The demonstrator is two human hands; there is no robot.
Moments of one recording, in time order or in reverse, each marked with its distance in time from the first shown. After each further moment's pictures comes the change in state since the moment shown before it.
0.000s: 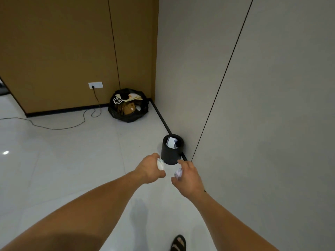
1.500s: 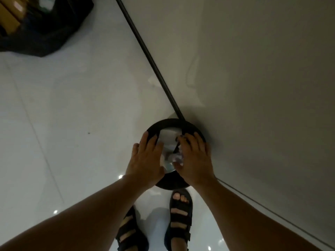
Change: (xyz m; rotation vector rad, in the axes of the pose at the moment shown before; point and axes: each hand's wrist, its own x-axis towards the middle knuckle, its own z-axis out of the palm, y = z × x) left_hand 0.851 -0.223 0.302 0.539 -0.354 0.151; right_hand 0.745 0.378 0.375 -0.295 -0.277 0.073
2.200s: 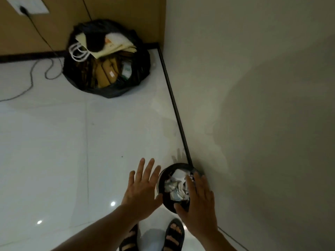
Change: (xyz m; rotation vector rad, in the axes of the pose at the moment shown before) left_hand -0.140 -0.008 -0.160 -0.076 0.122 -0.223; right_hand -0.085 -0.097 -0.177 0.062 -0.026 -0.092
